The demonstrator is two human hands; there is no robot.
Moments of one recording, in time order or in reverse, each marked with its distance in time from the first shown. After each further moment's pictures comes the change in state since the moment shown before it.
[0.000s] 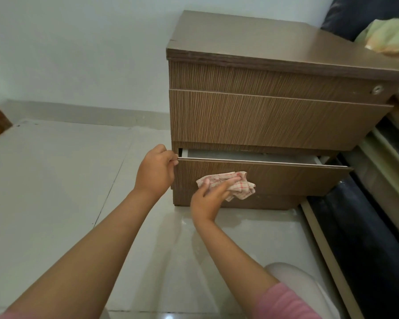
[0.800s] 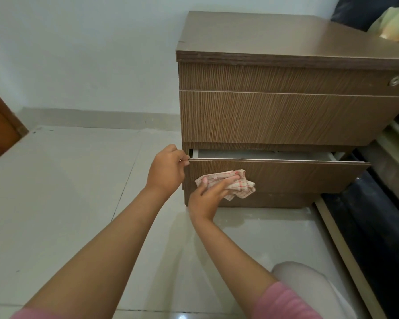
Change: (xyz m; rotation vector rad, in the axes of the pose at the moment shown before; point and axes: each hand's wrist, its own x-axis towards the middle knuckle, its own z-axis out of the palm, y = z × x) left_hand 0.006 -0.003 -0.005 -0.009 -0.061 -0.013; right_hand -0.019 -0.010 0.028 0.033 -0.007 0.015
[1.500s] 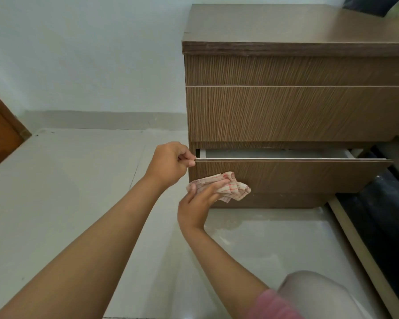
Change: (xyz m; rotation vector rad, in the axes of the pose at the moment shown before) left_hand 0.019 -0.014 -0.010 -0.195 -0.184 -0.116; right_hand -0.028 0.012 0.036 -0.042 -0.040 -0.080
